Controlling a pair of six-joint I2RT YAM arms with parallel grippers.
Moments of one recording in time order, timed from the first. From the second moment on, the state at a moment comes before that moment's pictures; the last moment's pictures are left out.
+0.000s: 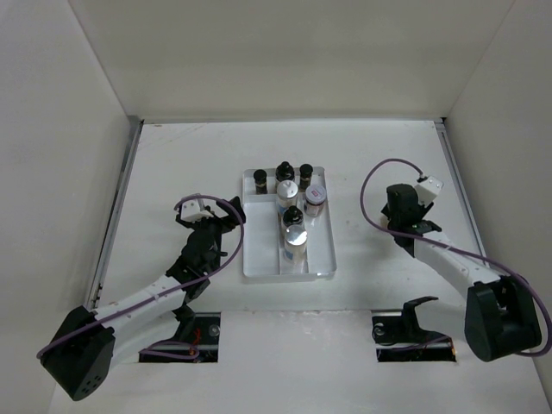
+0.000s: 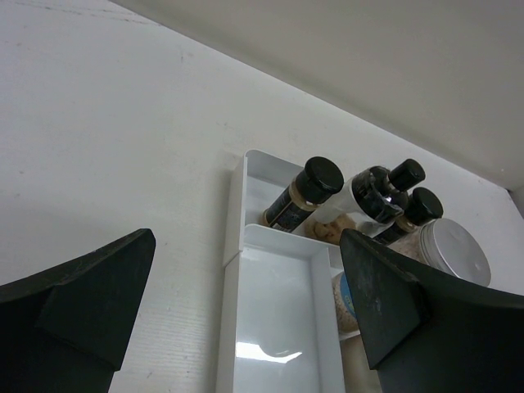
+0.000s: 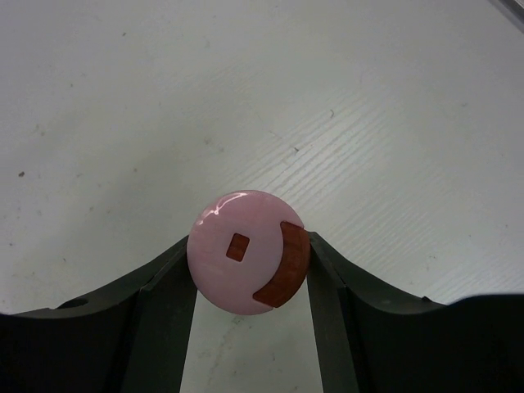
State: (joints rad) left arm -0.66 0.88 0.21 0.67 -0.70 -0.48; right arm 0.24 1.17 0.58 -0.08 0.66 0.62
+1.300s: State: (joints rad) left arm -0.43 1.05 0.43 0.17 -0.57 -0.73; right arm 0.93 1.34 0.70 -0.02 0.64 0.54
